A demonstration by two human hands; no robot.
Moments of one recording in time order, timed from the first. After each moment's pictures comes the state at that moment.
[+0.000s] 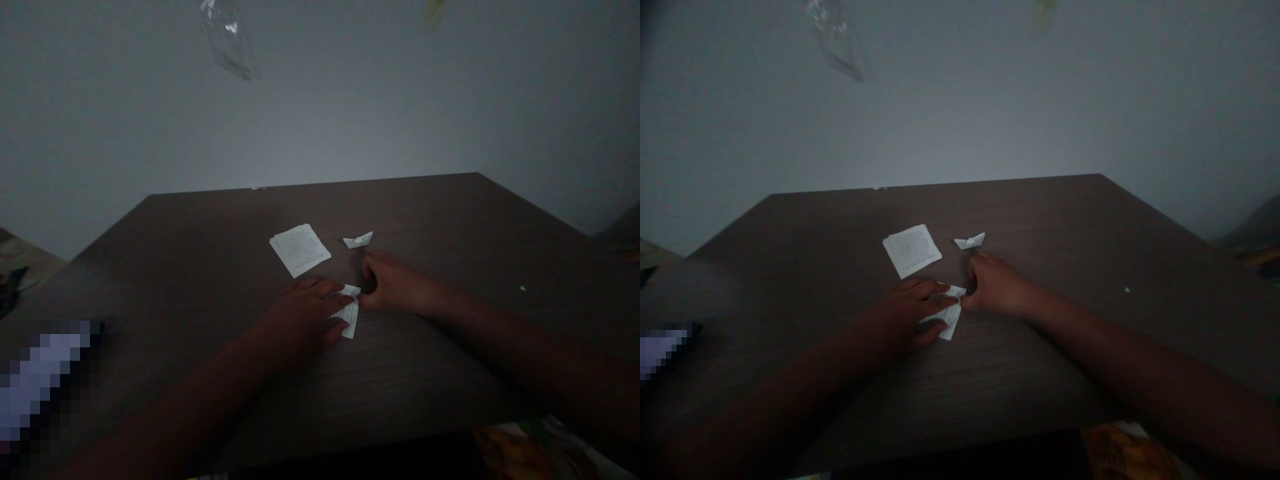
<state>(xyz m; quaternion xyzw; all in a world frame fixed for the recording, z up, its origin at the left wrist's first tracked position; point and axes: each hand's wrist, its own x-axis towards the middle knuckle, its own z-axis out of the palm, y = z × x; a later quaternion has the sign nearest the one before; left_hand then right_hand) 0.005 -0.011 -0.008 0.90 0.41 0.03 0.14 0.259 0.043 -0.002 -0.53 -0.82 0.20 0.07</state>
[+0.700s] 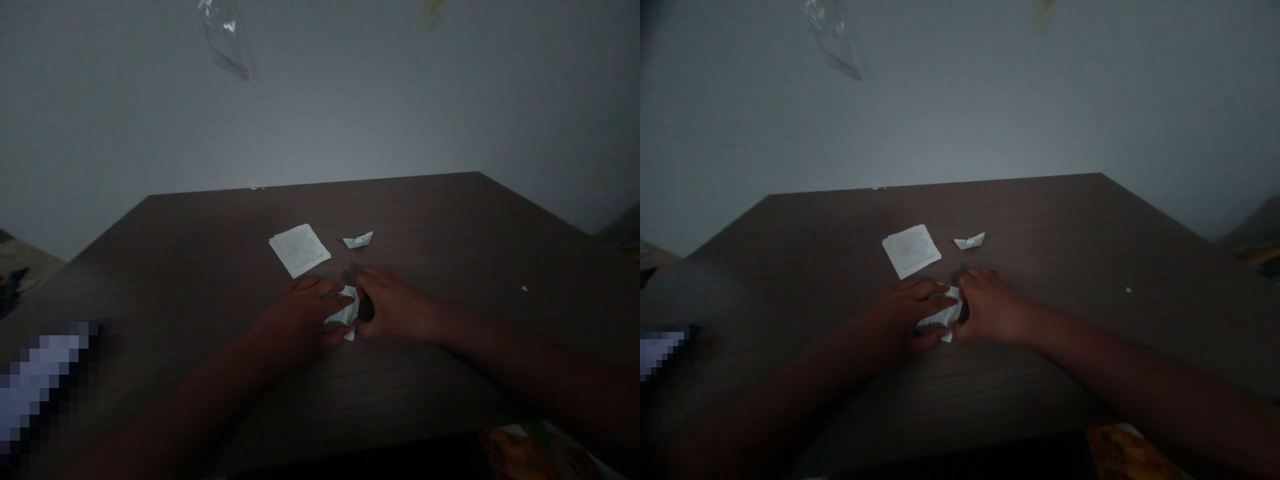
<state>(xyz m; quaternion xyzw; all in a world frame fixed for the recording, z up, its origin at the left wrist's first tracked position) 0.005 -0.012 -0.007 0.90 0.41 0.05 0.15 0.252 0.014 0.004 -0.49 -0.85 0.19 0.04</state>
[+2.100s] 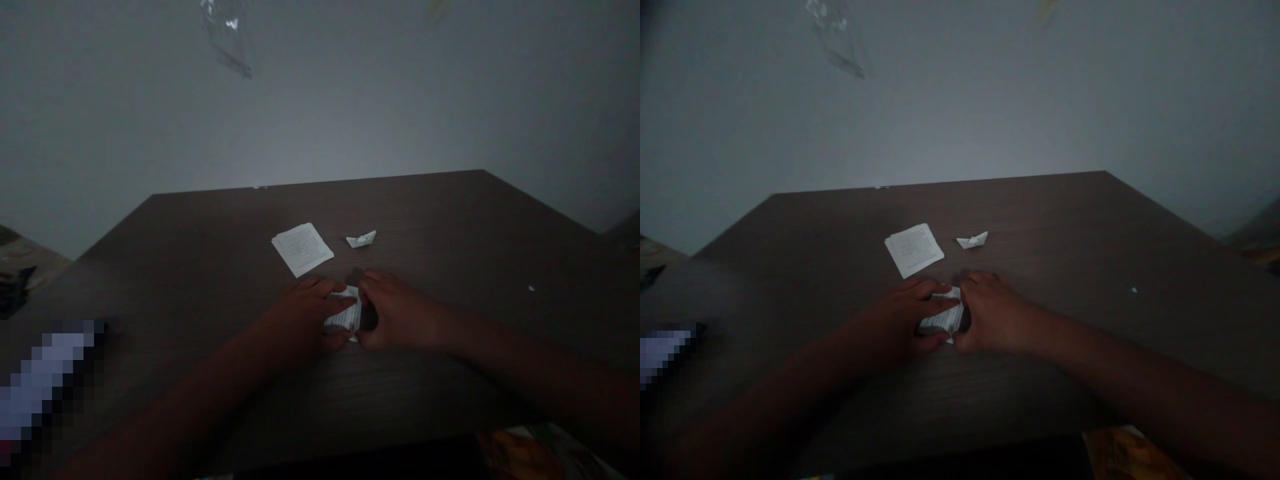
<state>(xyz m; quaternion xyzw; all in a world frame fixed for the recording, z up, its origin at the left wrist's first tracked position) 0.002 -0.010 -0.013 0.90 0.40 0.06 0.16 0.254 0.003 0.001 -0.47 -0.85 0.22 0.05</state>
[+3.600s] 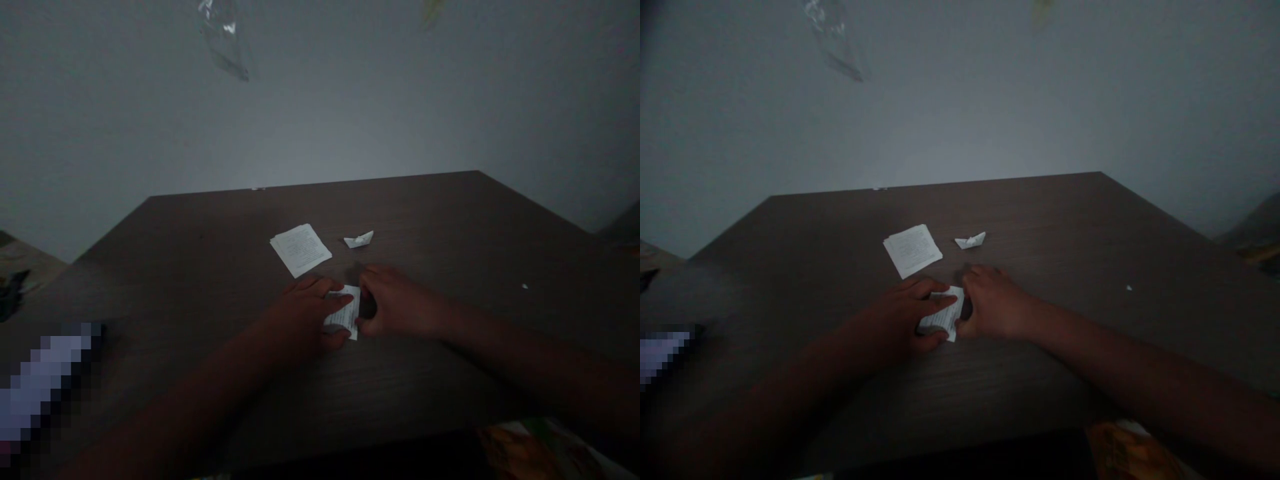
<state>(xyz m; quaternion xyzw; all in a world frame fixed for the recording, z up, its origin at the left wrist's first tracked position) 0.004 -0.011 -0.010 0.89 0.42 0.04 0.16 0.253 0.015 0.007 -0.49 -0.85 0.19 0.03</state>
